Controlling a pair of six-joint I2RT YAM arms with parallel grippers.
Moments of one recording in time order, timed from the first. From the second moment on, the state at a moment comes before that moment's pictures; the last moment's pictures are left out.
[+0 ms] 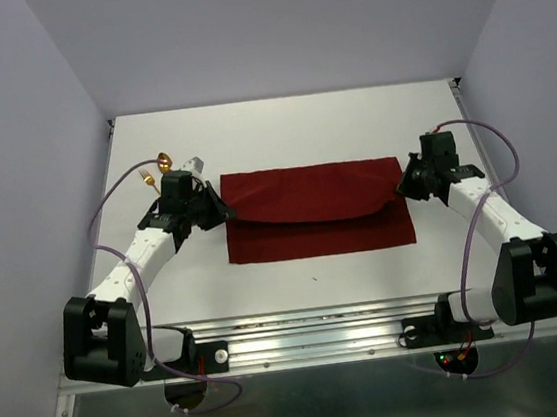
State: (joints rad) left arm -0.24 1.26 0.83 -0.27 0.28 -0.56; right arm 0.05 1.33 0.94 -0.43 -0.03 0.56
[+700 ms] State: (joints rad) left arm -0.32 1.25 0.79 -0.31 0.25 -0.58; right arm 0.05 1.26 0.80 -0.48 0.01 0.57
